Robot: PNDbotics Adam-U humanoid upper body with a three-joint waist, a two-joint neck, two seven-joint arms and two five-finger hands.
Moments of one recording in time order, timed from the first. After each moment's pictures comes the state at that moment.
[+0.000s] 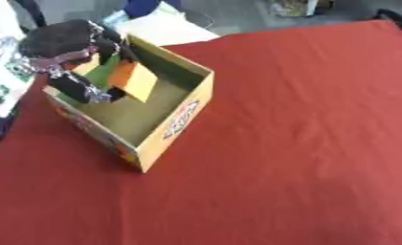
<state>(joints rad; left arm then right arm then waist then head) -1.11 0.40 -0.22 -1.04 -0.87 -0.88 -0.23 -0.01 -0.33 -0.37 -1.99 0.06 -0.45 -0.46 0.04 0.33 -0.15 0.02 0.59</state>
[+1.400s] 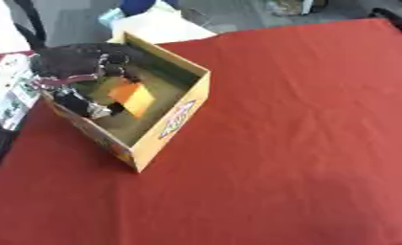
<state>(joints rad) -1.10 0.38 -0.19 -0.99 -1.05 -0.88 -0.21 -0.01 -0.32 -0.37 -1.99 0.06 -0.45 -0.47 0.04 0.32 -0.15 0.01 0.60</state>
